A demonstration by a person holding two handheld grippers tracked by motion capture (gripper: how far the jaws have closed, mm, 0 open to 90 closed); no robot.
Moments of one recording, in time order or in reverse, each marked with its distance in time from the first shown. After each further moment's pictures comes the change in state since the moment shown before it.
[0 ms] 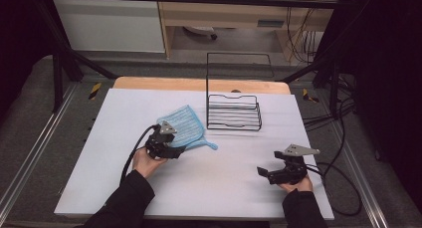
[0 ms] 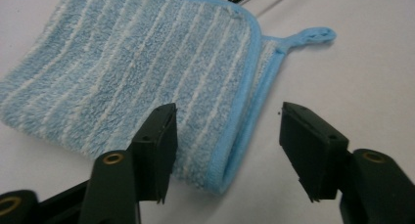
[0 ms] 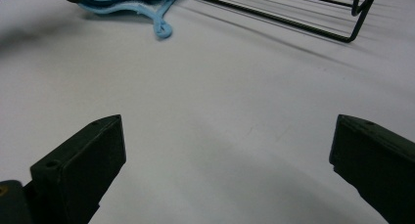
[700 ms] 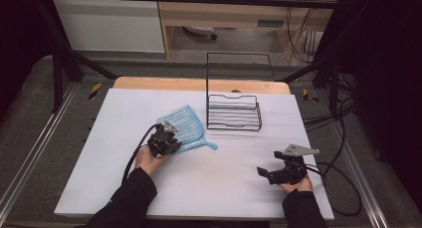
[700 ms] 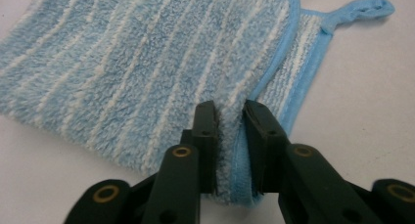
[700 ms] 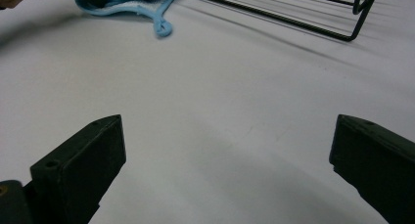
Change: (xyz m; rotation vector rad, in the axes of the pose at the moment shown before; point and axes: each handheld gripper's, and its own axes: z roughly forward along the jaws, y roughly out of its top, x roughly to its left) left arm 0.010 -0.004 0.019 0.063 0.033 -0.022; right arm 0.000 0.000 0.001 0.004 0.000 0.000
